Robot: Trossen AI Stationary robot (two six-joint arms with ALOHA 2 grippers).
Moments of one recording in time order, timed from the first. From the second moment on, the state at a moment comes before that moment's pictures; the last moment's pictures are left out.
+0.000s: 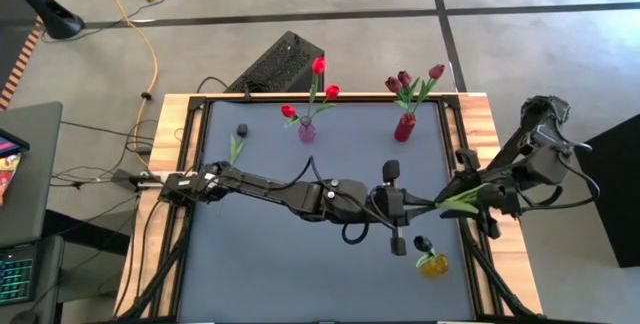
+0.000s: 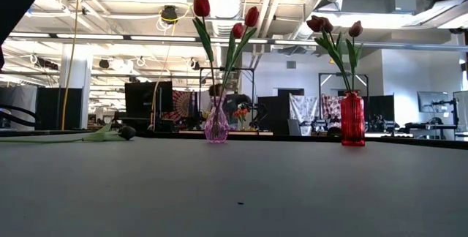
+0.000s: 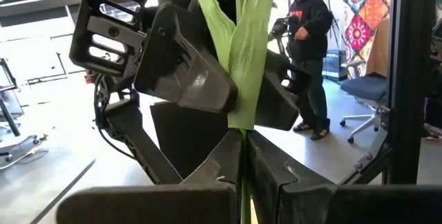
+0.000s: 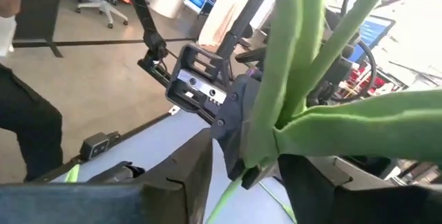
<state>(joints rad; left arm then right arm) -0.25 2.30 2.35 0.07 -0.30 0.19 0.90 0.73 1.06 -0.43 0.54 -0.48</state>
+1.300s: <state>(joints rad) -0.31 2.13 2.35 -0.57 -0.49 0.15 0.90 0.71 1.32 -1.00 0.41 0.31</state>
